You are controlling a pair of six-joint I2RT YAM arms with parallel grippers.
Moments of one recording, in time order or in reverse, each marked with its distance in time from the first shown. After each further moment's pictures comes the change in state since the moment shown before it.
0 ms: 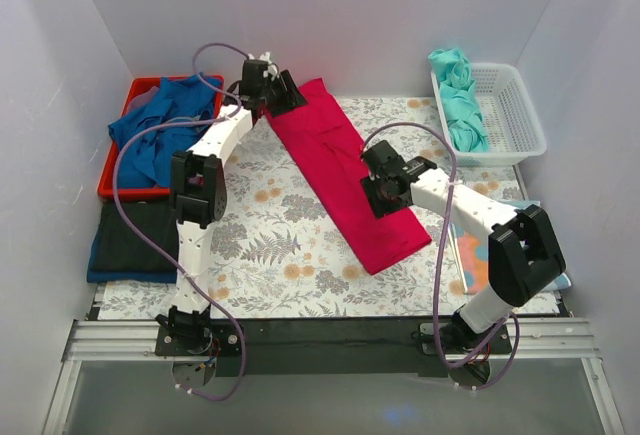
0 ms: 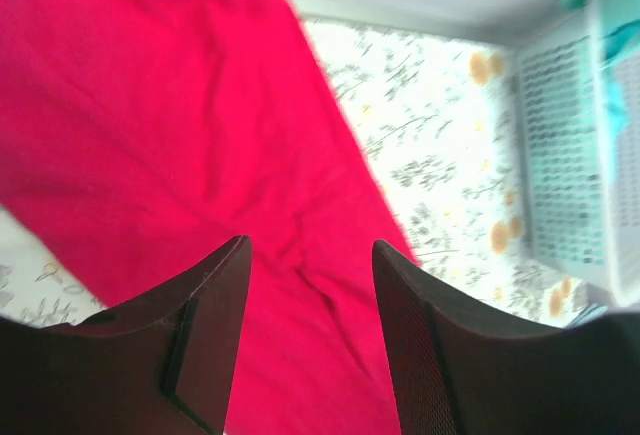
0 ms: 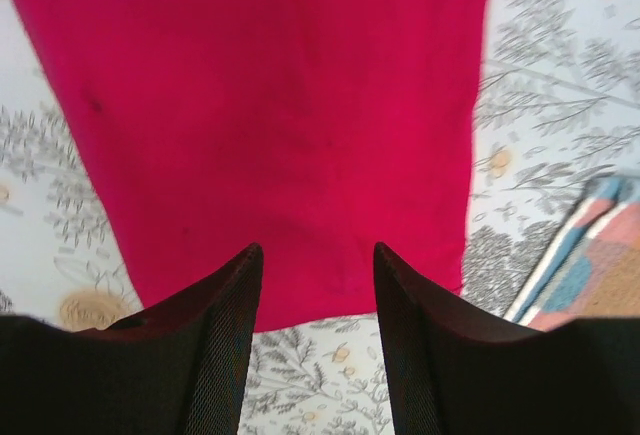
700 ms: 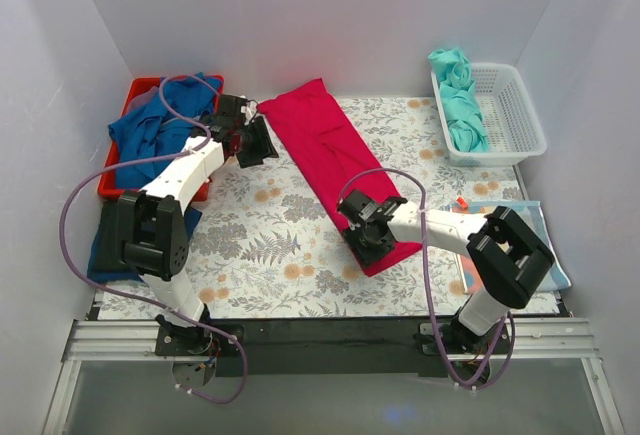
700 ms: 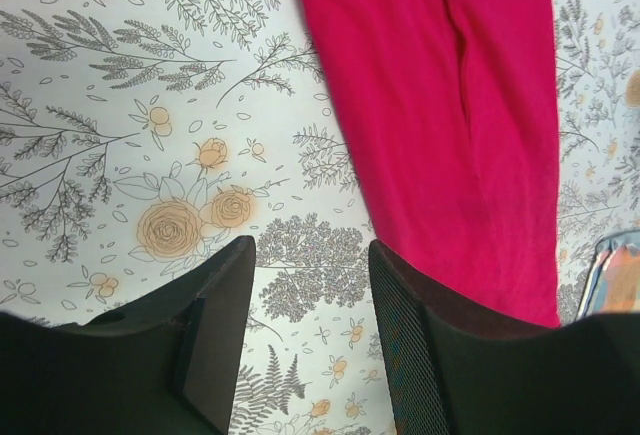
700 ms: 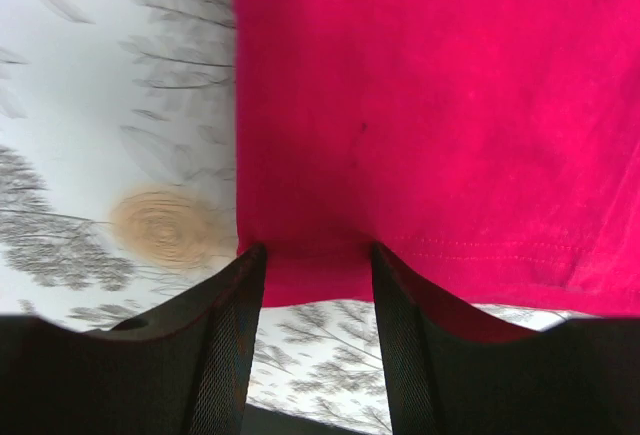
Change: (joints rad) left arm 0.000 -0.618 -0.678 -0.258 -0.160 0.024; right arm 0.237 0.021 -0.251 0.077 -0.156 0.098
